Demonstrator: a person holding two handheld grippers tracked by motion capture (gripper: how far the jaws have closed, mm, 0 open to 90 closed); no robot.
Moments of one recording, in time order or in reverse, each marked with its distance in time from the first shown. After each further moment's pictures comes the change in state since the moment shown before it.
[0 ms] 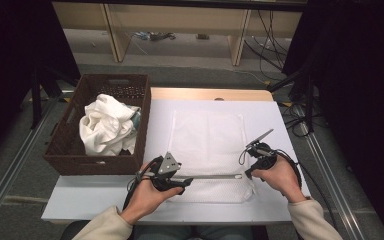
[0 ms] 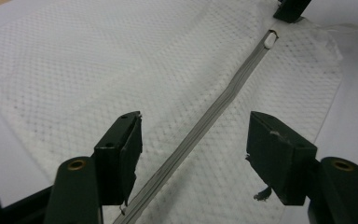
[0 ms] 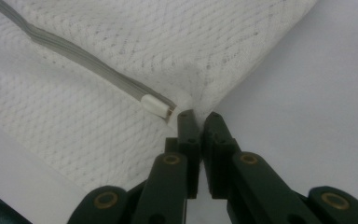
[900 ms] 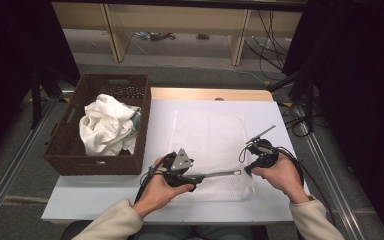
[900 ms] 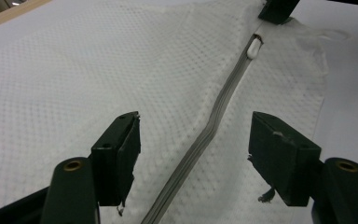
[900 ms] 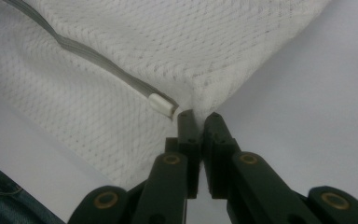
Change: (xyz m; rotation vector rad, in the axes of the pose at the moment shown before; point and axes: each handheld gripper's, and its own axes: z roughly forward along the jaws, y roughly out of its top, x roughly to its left) left arm -0.009 0.022 0.025 -0.034 -0.059 0.075; right arm 0.010 0.002 -0.022 -0.068 -0.023 -0.067
